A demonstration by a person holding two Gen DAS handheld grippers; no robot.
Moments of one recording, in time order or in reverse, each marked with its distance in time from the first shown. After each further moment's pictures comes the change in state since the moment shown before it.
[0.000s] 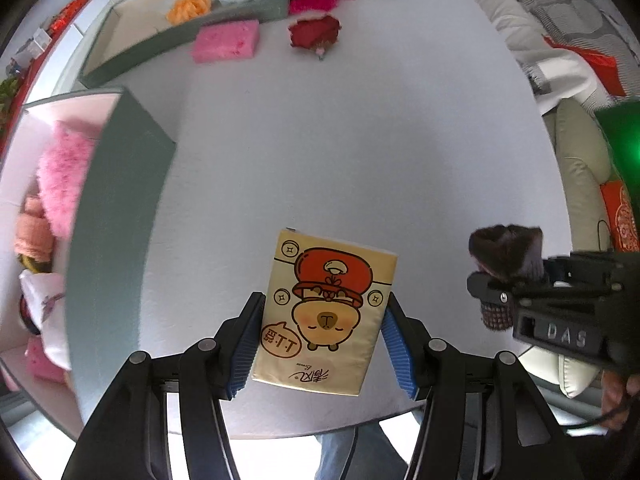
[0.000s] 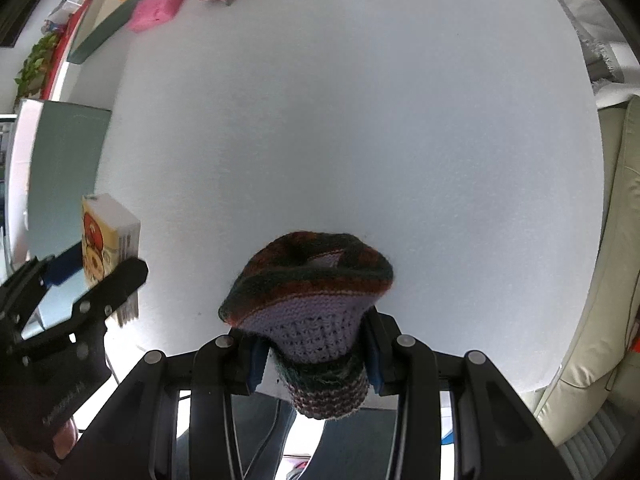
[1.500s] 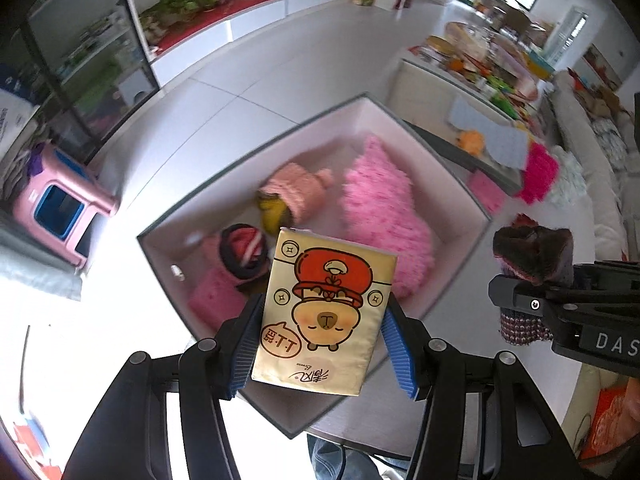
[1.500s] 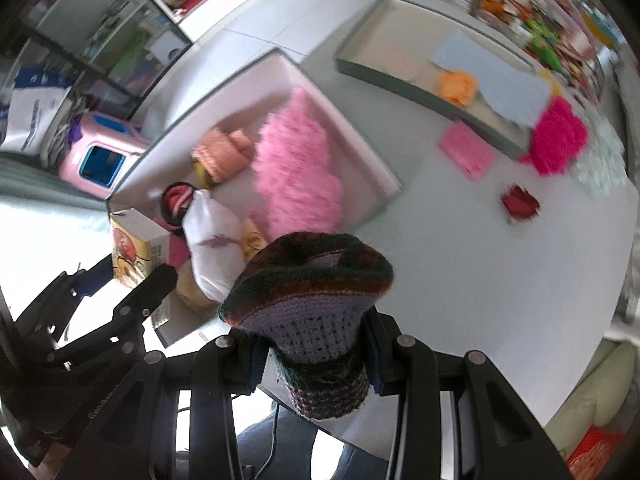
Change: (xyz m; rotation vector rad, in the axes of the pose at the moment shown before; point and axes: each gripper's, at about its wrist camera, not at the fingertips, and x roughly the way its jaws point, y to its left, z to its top) left arm -0.114 0.220 -0.070 -0.624 -0.304 0.150; right arm -0.095 0.269 0.022 -0.603 -0.137 -0.030
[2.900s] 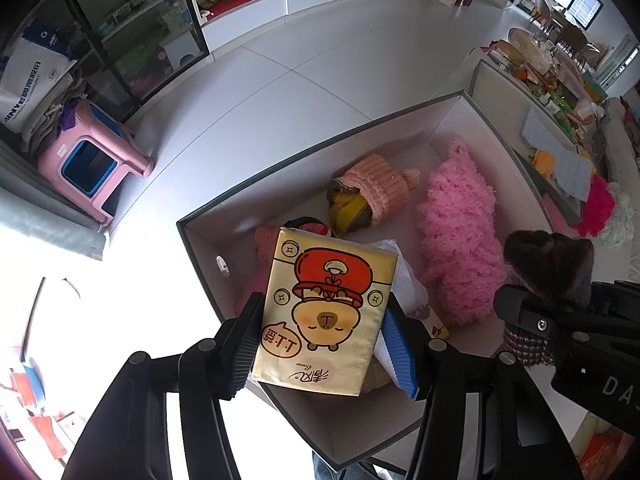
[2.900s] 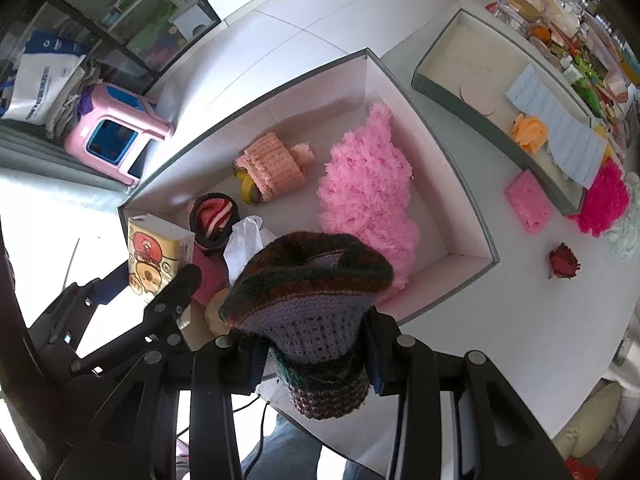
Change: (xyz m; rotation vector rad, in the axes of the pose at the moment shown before) left arm 0.039 0.041 0.013 -0.136 0.075 0.110; right arm 0.038 0.061 0.044 -0.089 0.041 0.008
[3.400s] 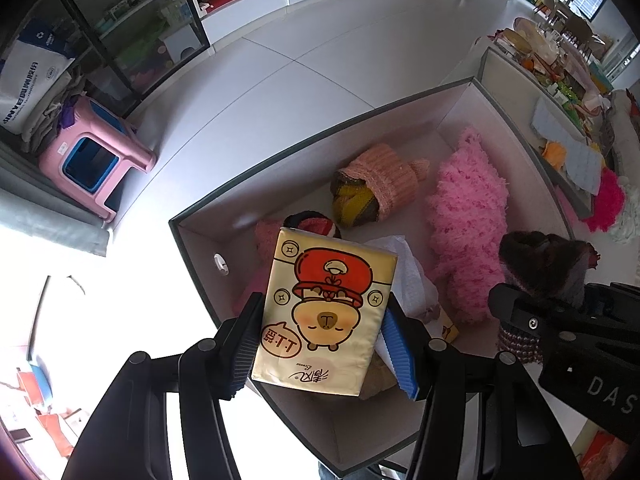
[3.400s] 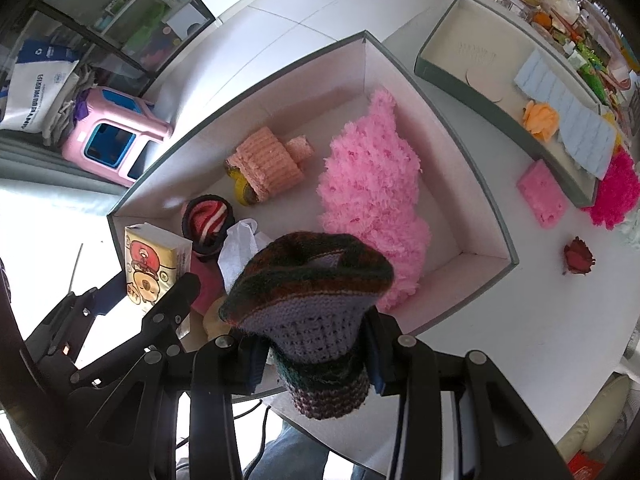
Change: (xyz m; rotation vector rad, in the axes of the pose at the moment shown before) left arm 0.011 -0.005 0.004 0.004 0.035 0.019; right arm 0.020 -0.005 0.005 0.025 0.023 0.016
